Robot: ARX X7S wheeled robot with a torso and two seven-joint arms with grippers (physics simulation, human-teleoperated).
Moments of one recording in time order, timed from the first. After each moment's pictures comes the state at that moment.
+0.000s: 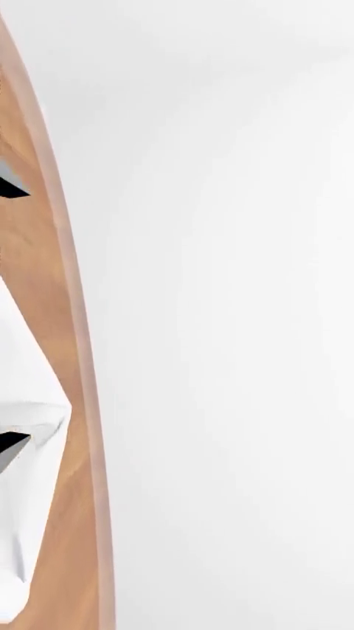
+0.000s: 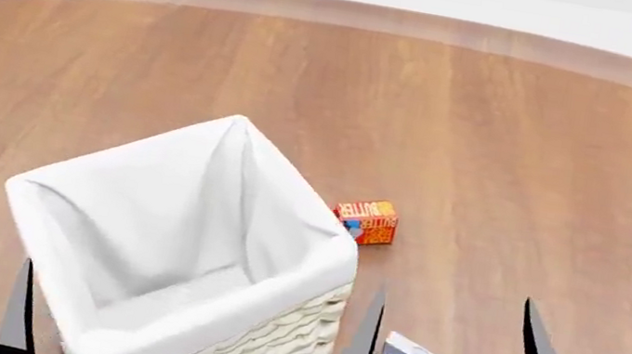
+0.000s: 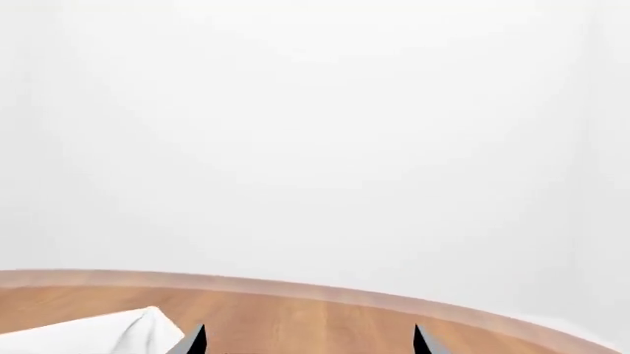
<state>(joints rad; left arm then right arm) 0.09 -0.20 0.17 0.73 0.03 -0.35 -0.22 0.00 0.23 -0.16 -0.72 0.06 0.37 0.24</state>
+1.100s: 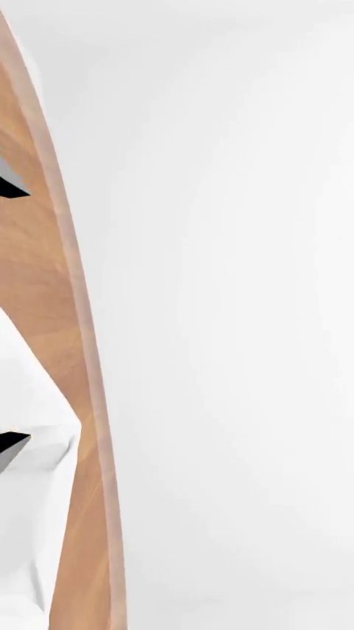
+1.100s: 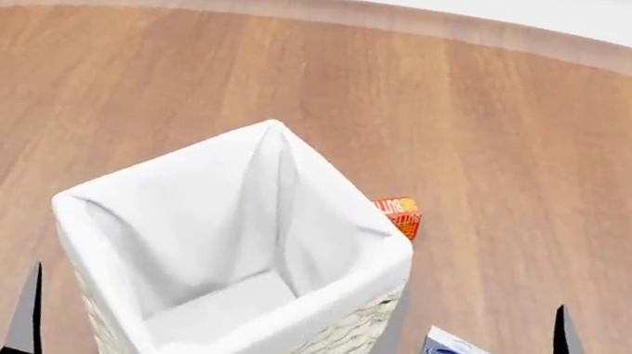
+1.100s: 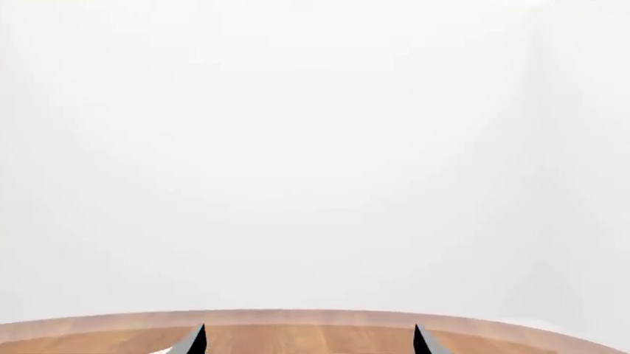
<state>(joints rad) 0.08 -0.23 0.20 0.75 0.00 -0.38 -0.25 -0.04 0.27 -0.14 -0.72 0.15 0.24 0.29</state>
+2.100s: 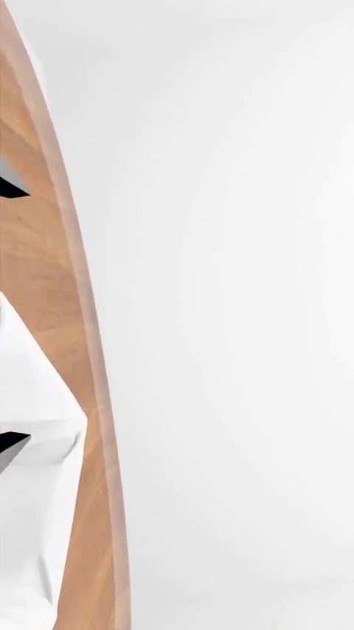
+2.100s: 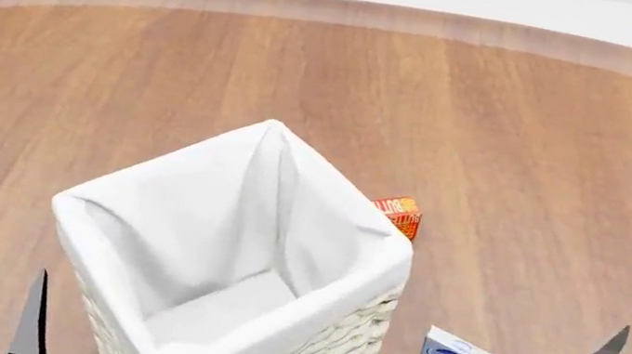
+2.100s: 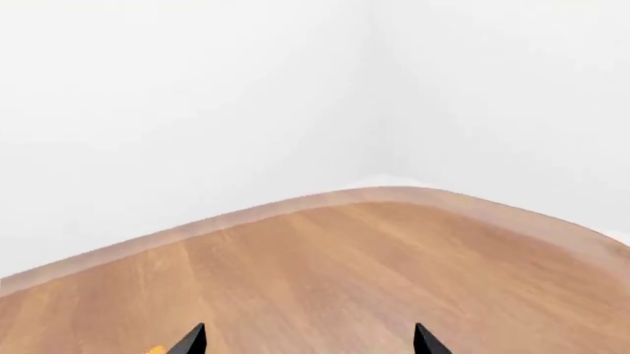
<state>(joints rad) 0.08 -0.27 0.23 0.72 -0.04 -0.36 -0.30 0.09 0.25 0.26 -0.84 0.51 0.82 0.57</state>
